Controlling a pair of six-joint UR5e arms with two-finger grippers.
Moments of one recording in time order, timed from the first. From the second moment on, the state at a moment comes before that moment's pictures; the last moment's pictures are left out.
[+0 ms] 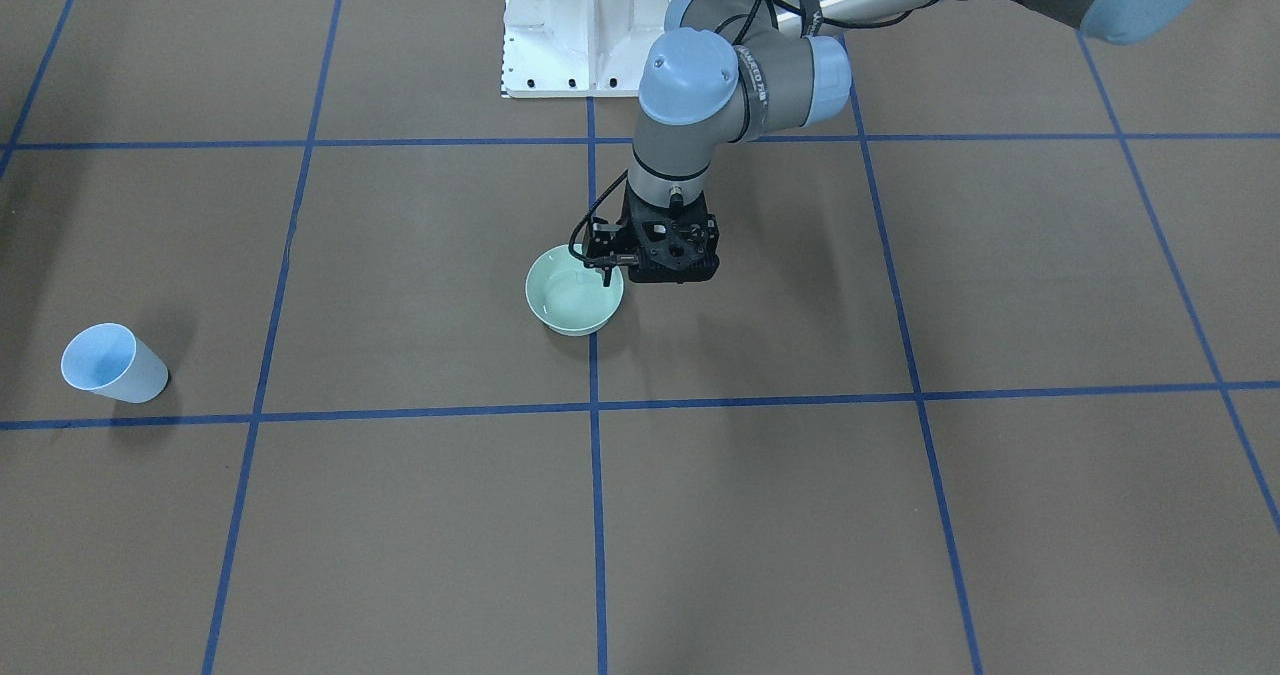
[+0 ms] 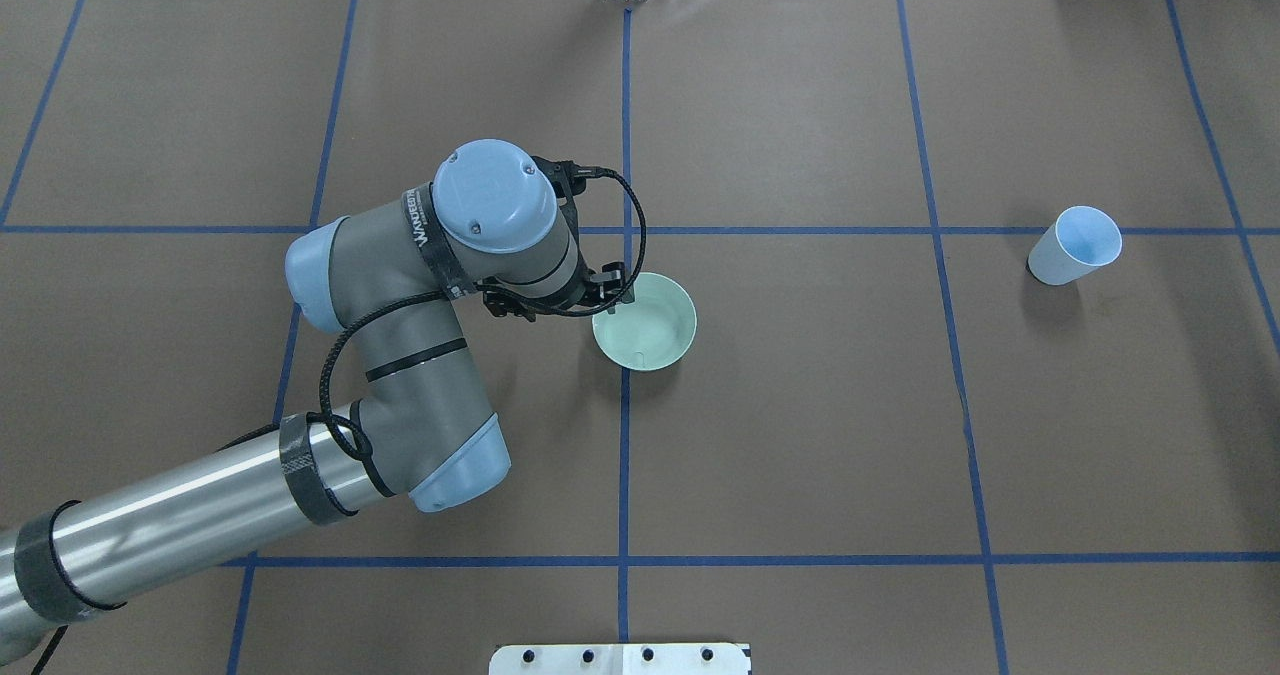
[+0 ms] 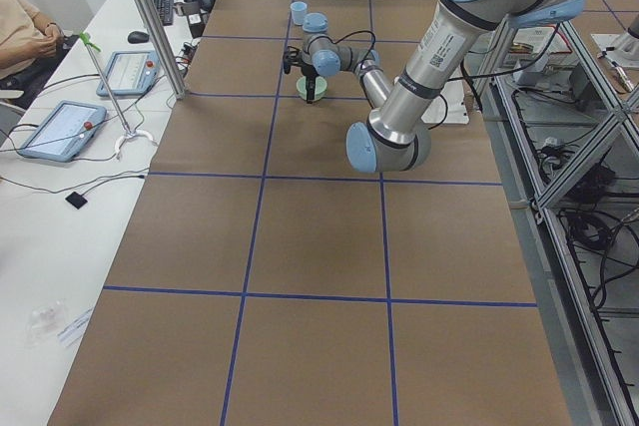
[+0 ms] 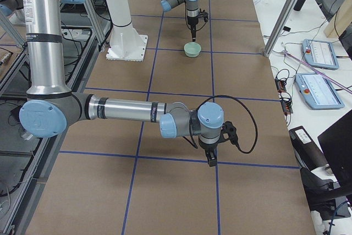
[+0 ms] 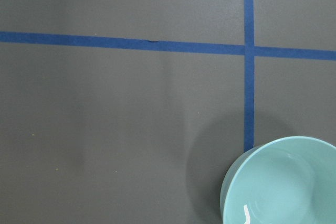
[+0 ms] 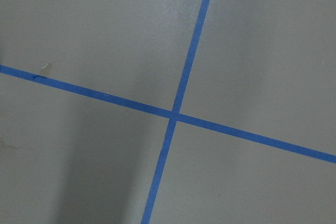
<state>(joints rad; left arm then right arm) -0.53 -2.35 -1.50 -1.73 -1.87 -1.31 1.54 -1.55 1.51 -1.36 2.32 -0.12</state>
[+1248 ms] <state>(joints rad) -0.51 -2.37 -1.49 -1.77 -1.82 -1.33 1.54 -1.56 1.51 -1.36 2.30 -0.12</state>
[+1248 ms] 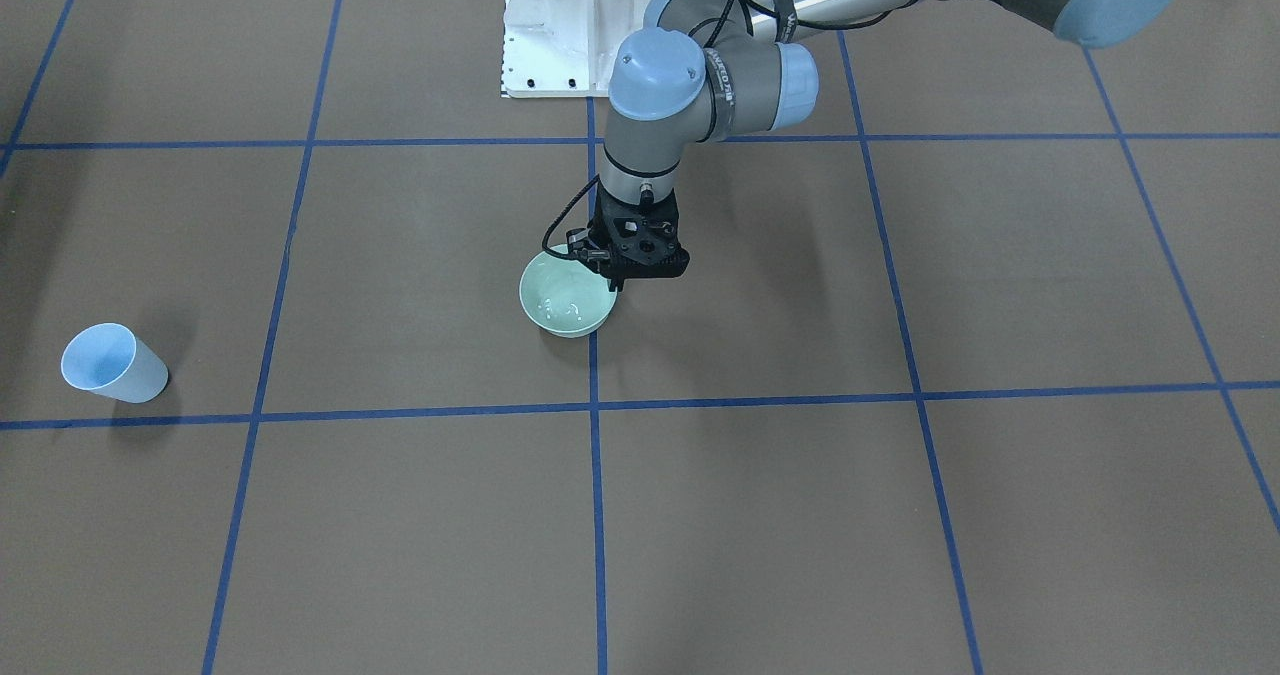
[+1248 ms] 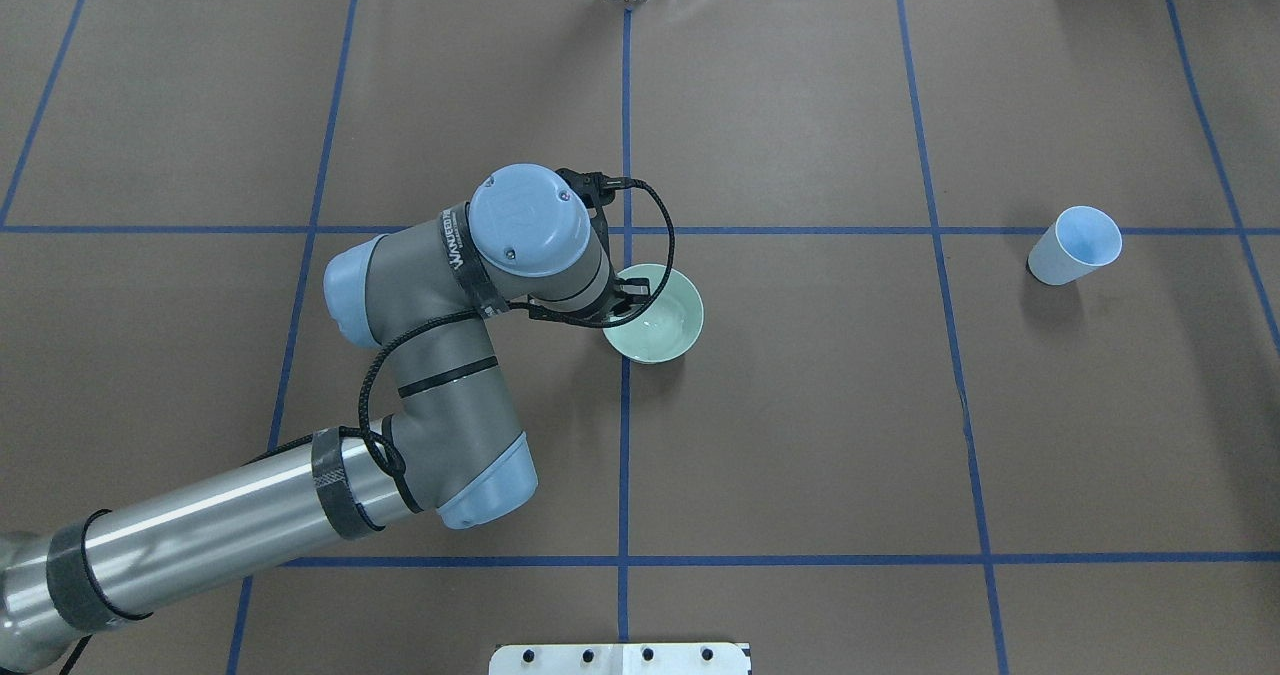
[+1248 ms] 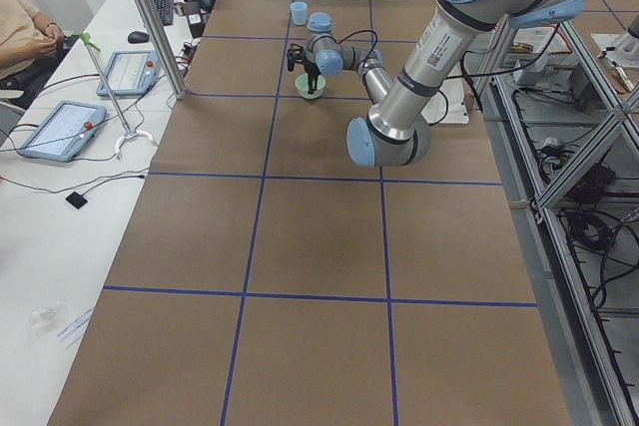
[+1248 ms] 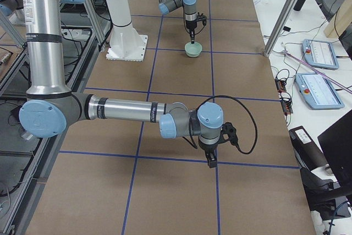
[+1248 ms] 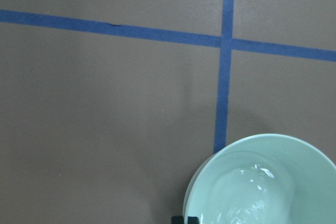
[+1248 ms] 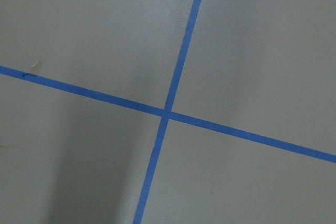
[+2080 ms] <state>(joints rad) -0.74 -2.15 -1.69 -1.75 -2.02 -1.05 1.54 -1.57 1.51 -1.36 2.30 -0.12</state>
